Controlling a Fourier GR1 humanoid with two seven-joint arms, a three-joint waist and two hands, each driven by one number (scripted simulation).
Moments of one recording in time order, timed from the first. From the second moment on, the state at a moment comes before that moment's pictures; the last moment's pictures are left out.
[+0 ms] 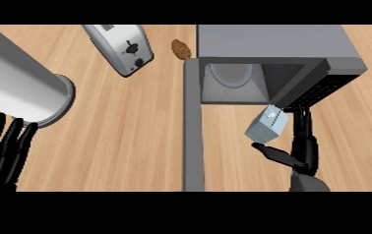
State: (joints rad) left arm 0.32 0.02 0.03 -2.36 0.13 -0.19 0.11; right arm -0.16 -0.06 -0.20 -0.84 -0.12 -0.13 -0.80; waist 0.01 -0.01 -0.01
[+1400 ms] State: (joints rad) left arm 0.37 0.01 0.05 -2.36 0.16 -0.19 0.10; right arm 0.01 -0.05 0.00 -0.93 -0.02 0.08 -0.99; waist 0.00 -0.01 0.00
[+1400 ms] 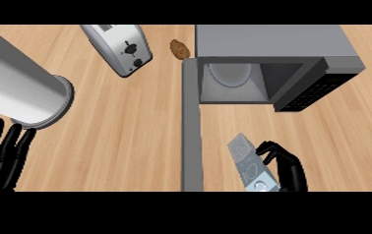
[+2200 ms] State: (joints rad) left arm 0.36 0.03 0.17 -2.30 0.24 -0.26 0.09; right arm -0.20 0.00 0.13 -1.15 0.06 -0.26 -0.59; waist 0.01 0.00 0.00
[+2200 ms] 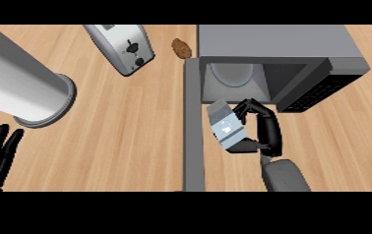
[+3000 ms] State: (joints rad) left arm 0.31 0.04 0.19 -2.23 0.25 -0.30 0.06; right arm -0.79 -0.13 -0.09 -0.50 0.15 -0.44 -0.50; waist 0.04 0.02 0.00
